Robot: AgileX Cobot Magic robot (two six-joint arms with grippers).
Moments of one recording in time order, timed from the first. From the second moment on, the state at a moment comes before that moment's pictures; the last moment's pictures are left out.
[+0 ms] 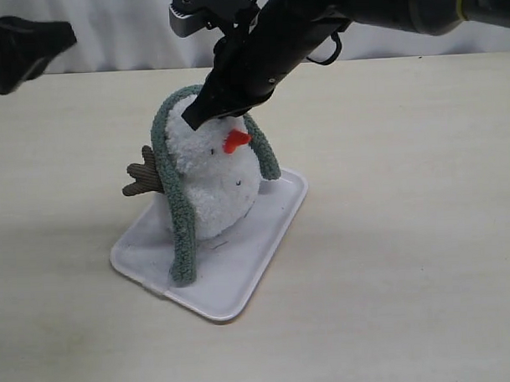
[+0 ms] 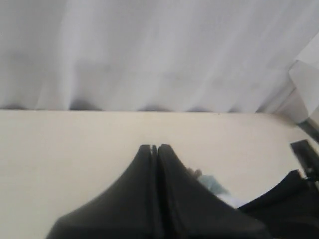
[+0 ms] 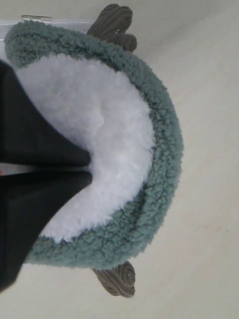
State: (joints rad) left arm -0.04 1.42 -0.71 0.99 -0.60 -1.19; right arm 0.56 1.96 -1.62 0.28 0.76 -0.43
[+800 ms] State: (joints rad) left arm -0.04 1.96 -0.98 1.38 -1.14 -0.85; right arm 0.56 1.96 -1.62 0.26 0.76 -0.43
